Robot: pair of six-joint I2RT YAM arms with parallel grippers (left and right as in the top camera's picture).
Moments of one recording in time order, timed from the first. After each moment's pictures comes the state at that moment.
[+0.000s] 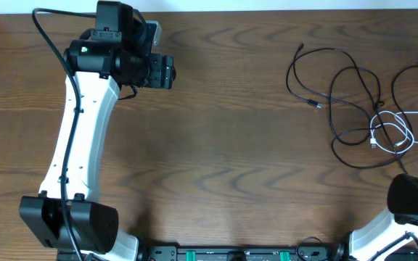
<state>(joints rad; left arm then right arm) -0.10 1.70 1.74 -1.12 0.22 0.01 -0.22 1.87 2.45 -1.66 0.16 0.15</state>
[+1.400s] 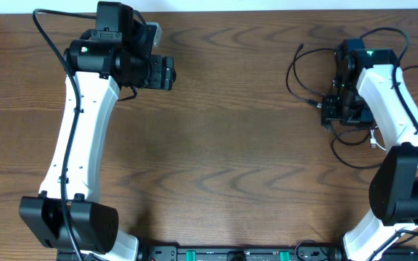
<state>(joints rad) -0.10 1.70 1.74 -1.14 0.23 0.01 0.04 1.87 1.51 -1.31 0.17 0.21</state>
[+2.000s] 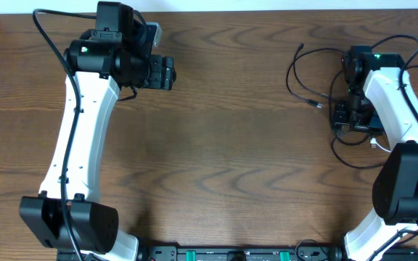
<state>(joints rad) -0.10 1.70 1.74 -1.14 0.23 0.01 -0.01 1.87 1.48 -1.34 0.27 0.32</state>
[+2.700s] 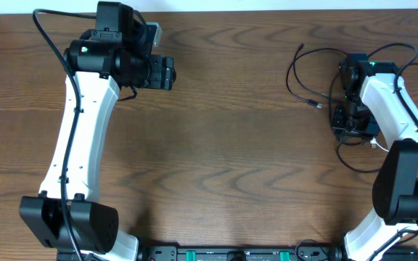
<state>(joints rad) -0.10 1.70 1.74 -1.14 0.23 0.01 -0.01 1.87 1.40 -1.26 0.27 0.35</state>
